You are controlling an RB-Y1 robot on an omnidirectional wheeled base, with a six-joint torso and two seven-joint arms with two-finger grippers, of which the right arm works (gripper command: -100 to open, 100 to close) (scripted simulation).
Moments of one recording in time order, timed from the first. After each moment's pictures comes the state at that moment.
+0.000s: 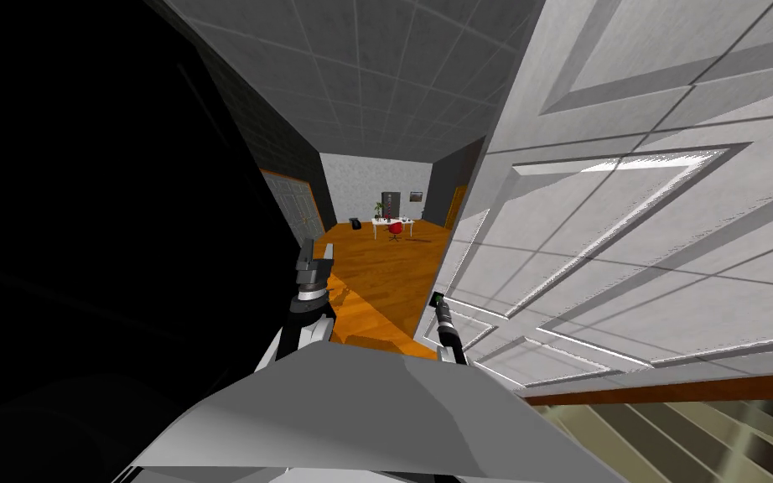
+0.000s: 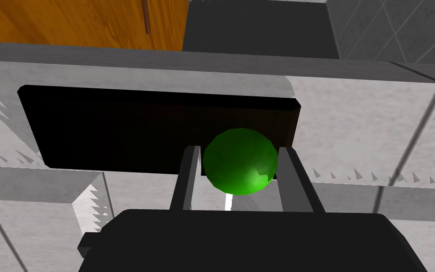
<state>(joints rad) -0.06 -0.06 -0.16 -0.74 -0.05 -0.77 0.01</state>
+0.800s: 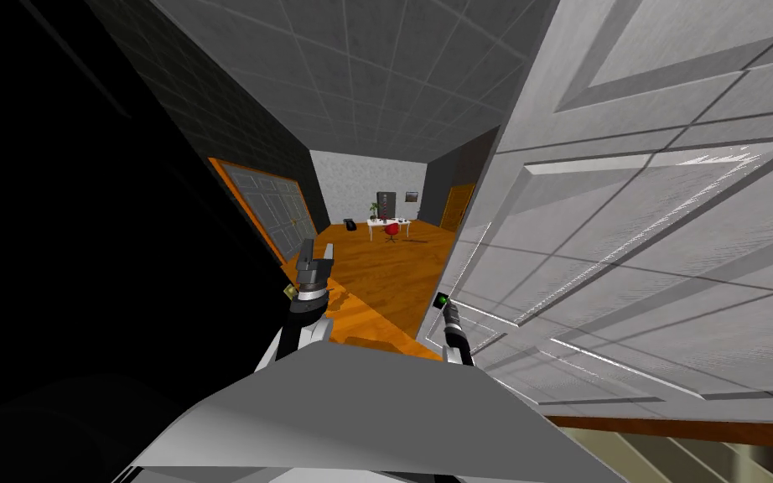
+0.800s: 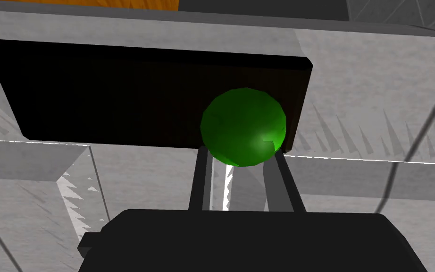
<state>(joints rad) -0.08 -0.09 -0.23 -0.69 -0.09 -0.79 0.03</state>
